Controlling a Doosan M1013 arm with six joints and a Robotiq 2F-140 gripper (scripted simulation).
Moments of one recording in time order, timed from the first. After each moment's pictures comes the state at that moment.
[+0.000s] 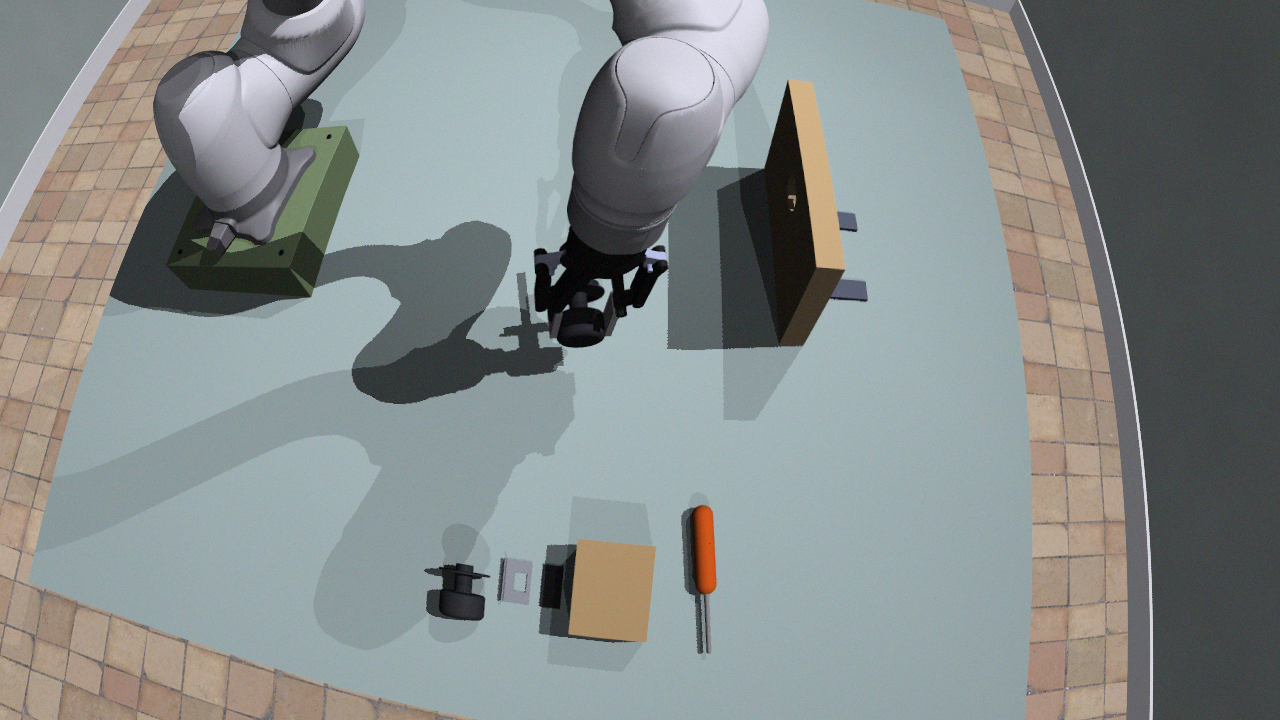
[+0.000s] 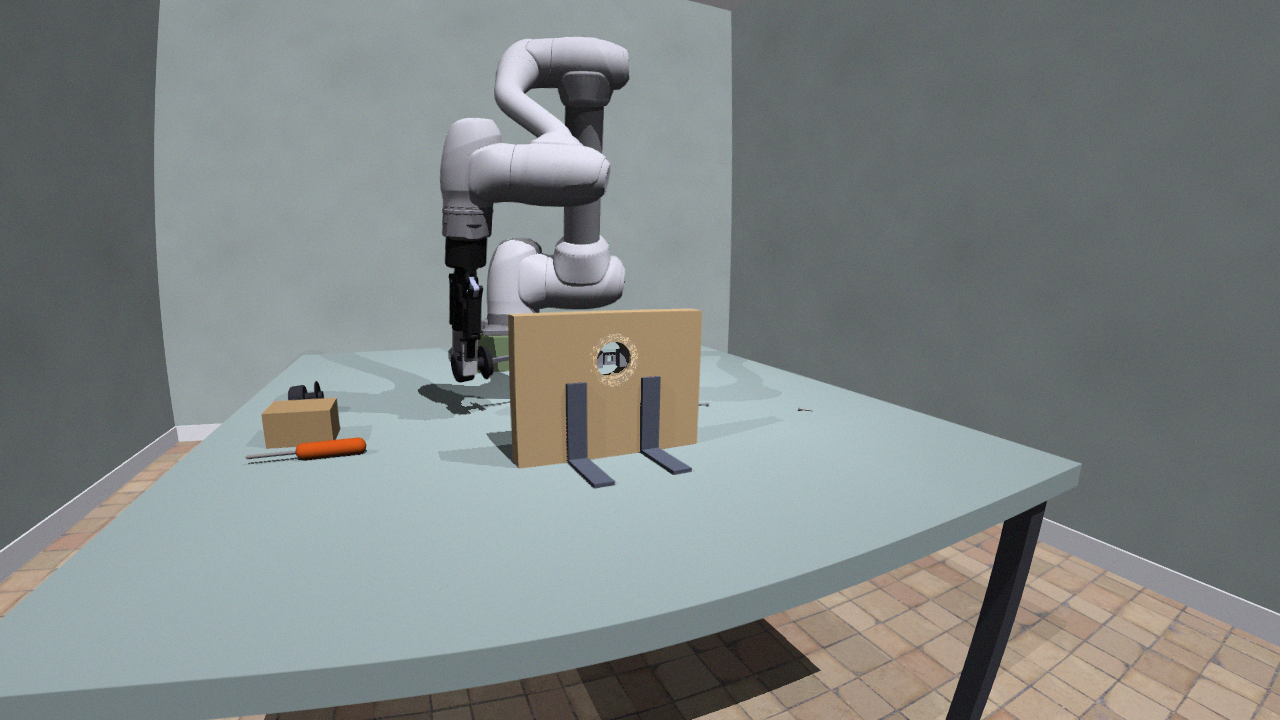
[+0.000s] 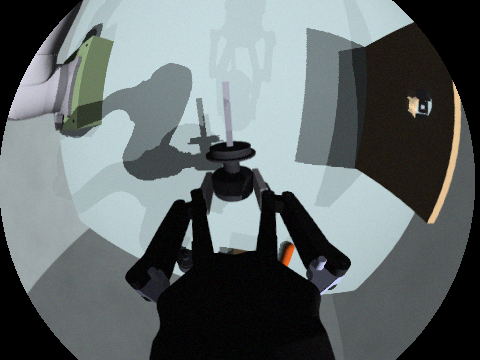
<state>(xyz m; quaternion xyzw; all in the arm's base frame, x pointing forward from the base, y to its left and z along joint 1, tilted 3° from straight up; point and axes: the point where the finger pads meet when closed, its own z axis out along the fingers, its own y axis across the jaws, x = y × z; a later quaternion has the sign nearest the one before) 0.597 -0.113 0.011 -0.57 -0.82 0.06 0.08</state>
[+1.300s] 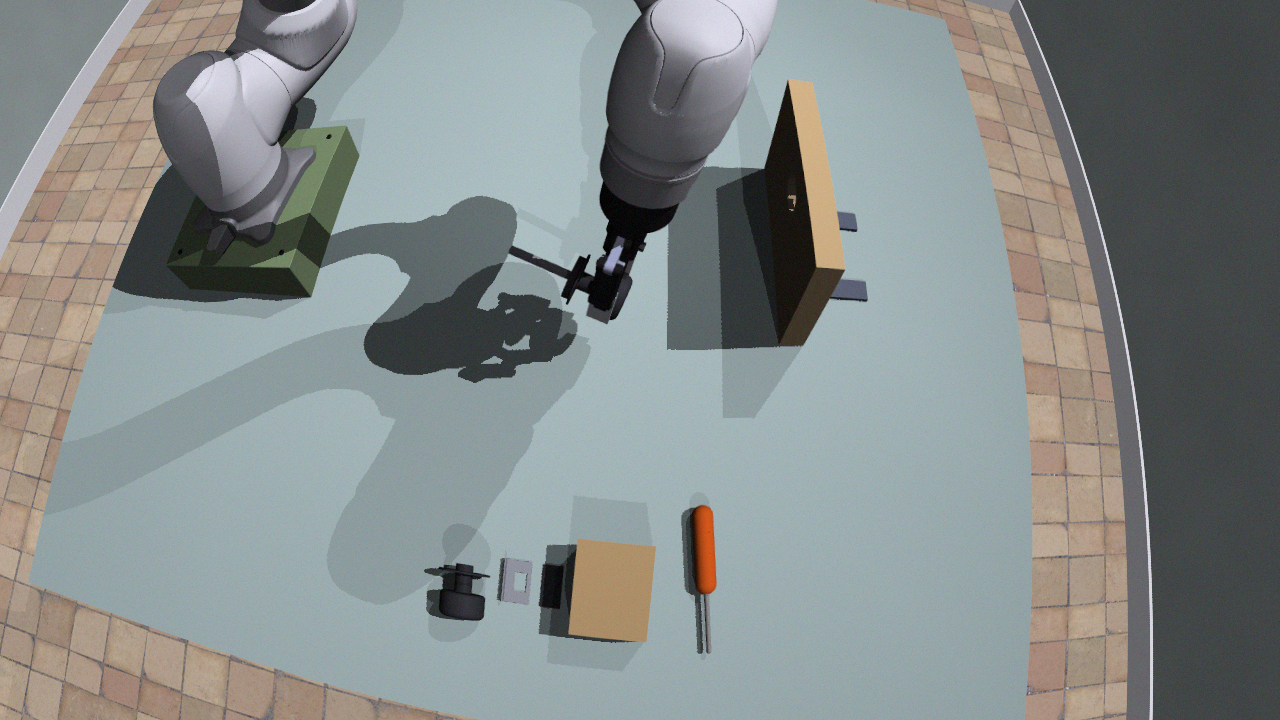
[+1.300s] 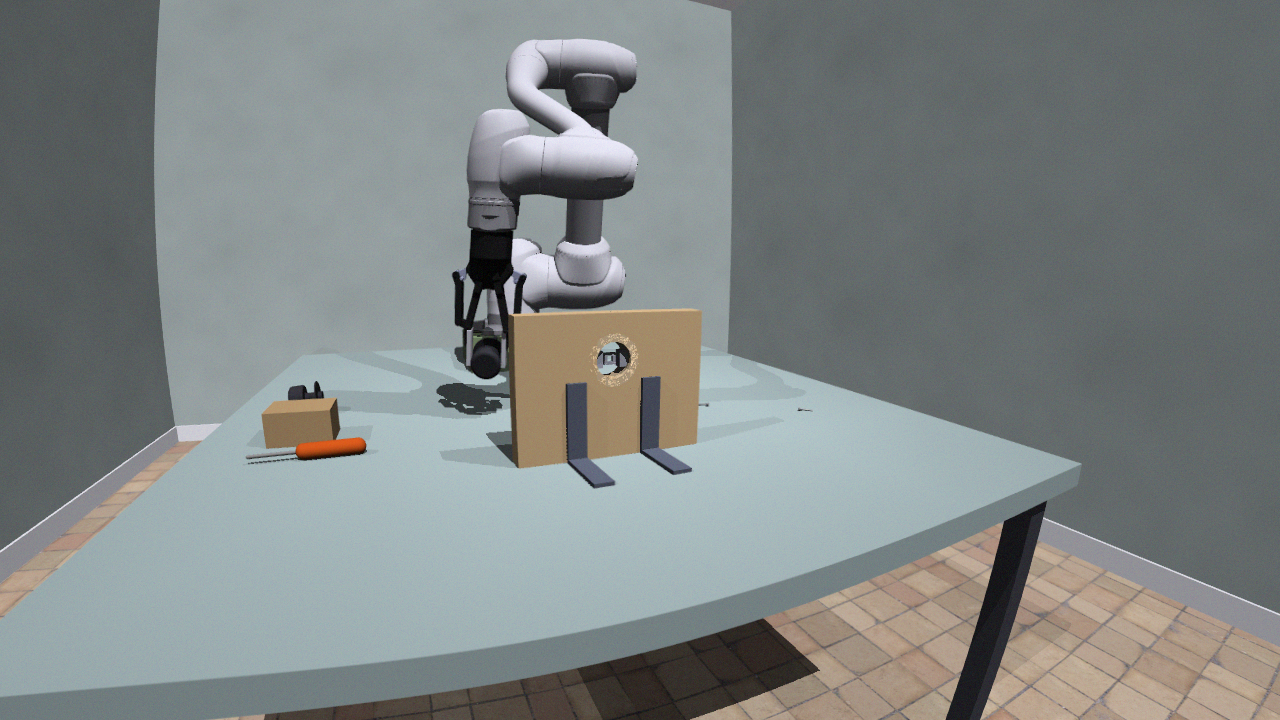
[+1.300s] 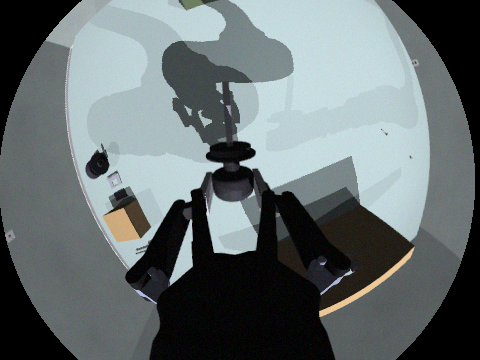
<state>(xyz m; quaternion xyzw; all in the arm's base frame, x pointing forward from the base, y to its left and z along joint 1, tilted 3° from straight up) 0.621 -0.070 0.023 -0.06 -0.99 0.02 0.09</state>
